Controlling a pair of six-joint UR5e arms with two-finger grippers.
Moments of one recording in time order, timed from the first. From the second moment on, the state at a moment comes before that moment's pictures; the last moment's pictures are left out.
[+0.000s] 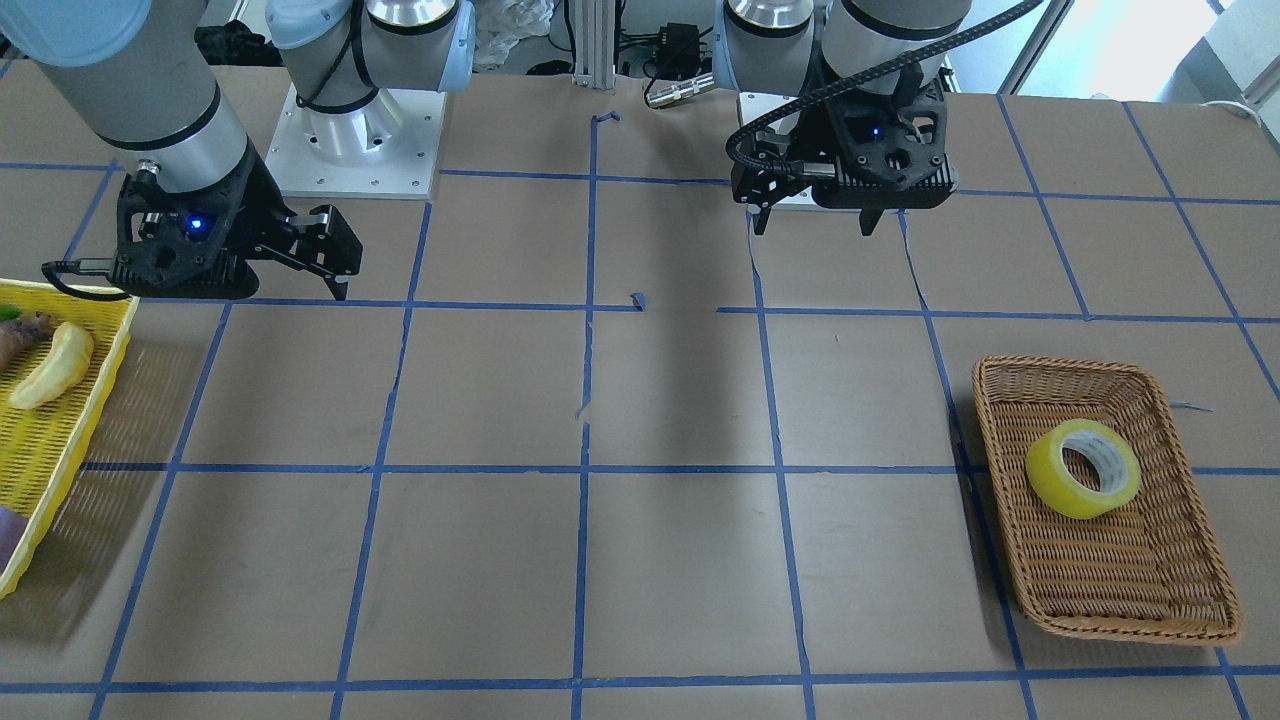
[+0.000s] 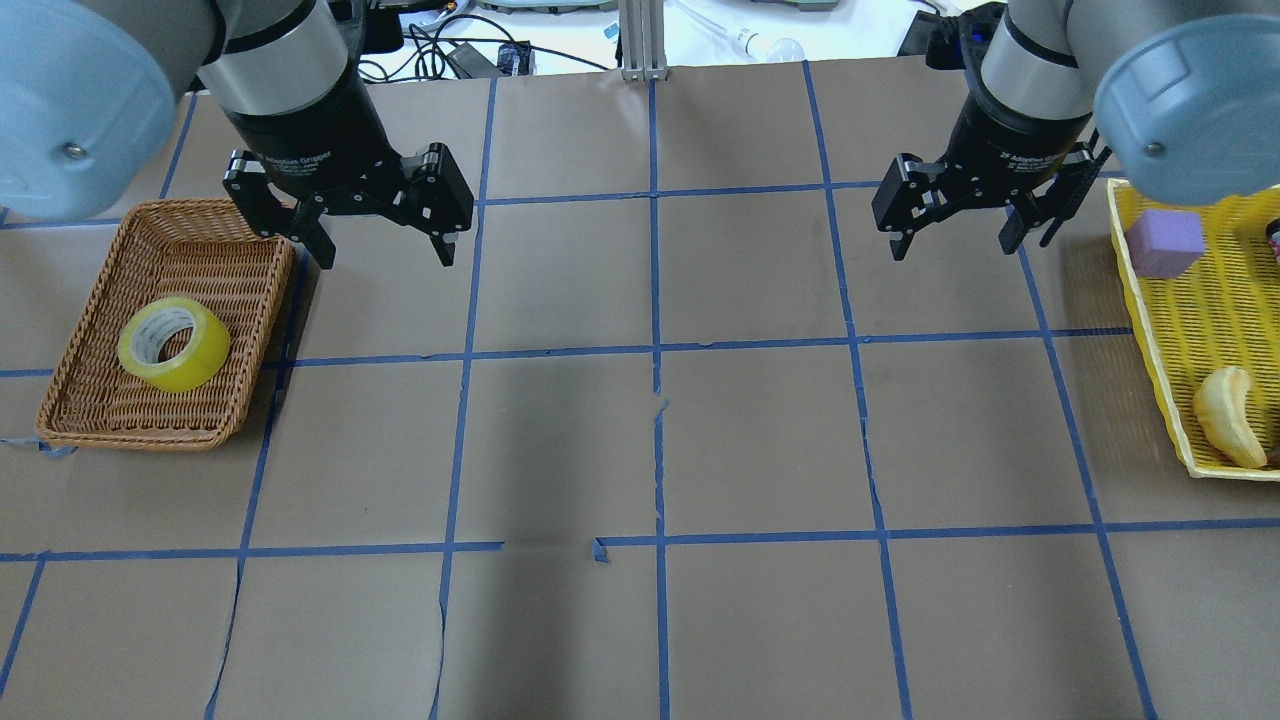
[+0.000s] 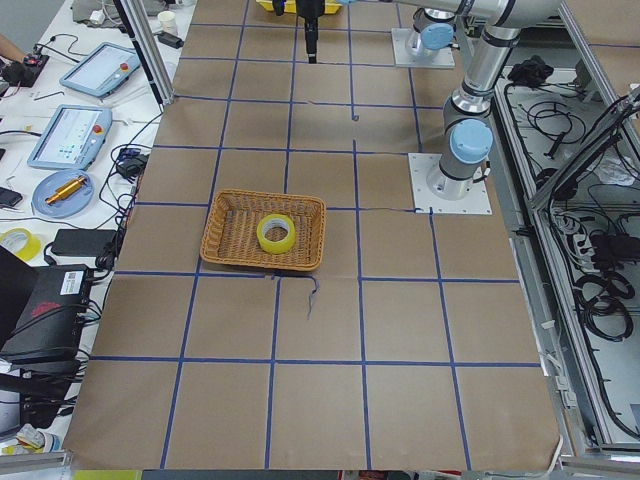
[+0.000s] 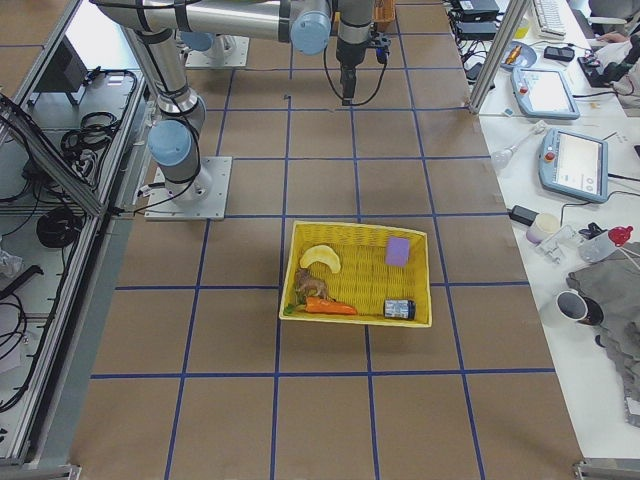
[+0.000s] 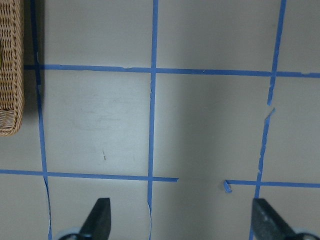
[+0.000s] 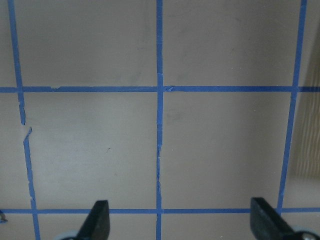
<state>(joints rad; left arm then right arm) -1.68 -1.59 -1.48 -1.68 1.59 -0.11 1.54 -1.53 1.63 -1.61 -1.58 -0.04</state>
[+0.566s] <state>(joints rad) -1.66 -1.60 -1.48 -1.64 1.59 -0.08 1.54 -1.54 1.63 -1.62 -1.58 -0.04</state>
